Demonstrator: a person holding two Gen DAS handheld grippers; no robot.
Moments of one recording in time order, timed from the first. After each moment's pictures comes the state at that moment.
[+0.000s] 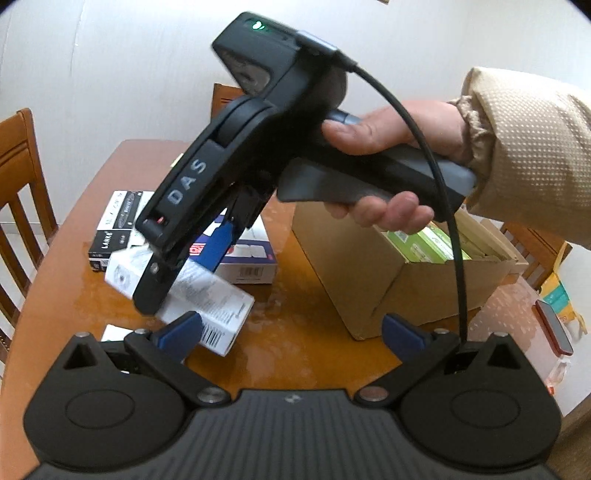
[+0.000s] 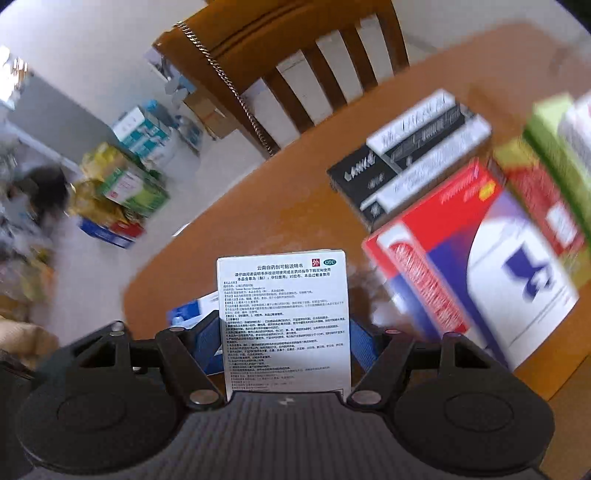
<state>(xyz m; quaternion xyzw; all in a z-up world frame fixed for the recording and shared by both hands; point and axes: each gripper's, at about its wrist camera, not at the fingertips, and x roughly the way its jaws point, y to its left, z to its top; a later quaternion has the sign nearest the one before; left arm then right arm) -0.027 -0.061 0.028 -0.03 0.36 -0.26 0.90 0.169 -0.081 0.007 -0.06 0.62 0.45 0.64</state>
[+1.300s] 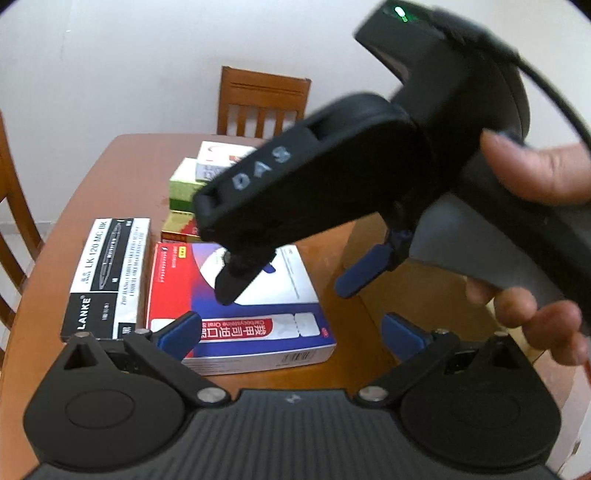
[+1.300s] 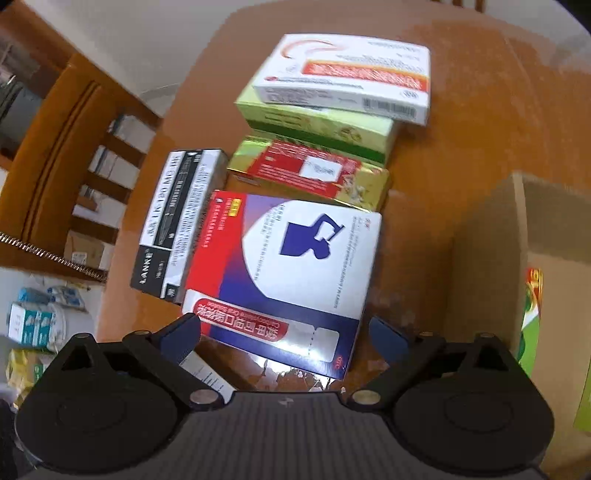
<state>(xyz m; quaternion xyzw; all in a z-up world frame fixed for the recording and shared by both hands) 0.109 -0.092 -0.007 -0.01 0.38 -0.25 0.89 0.208 -0.159 -0.006 0.12 0.64 0.10 0.75</state>
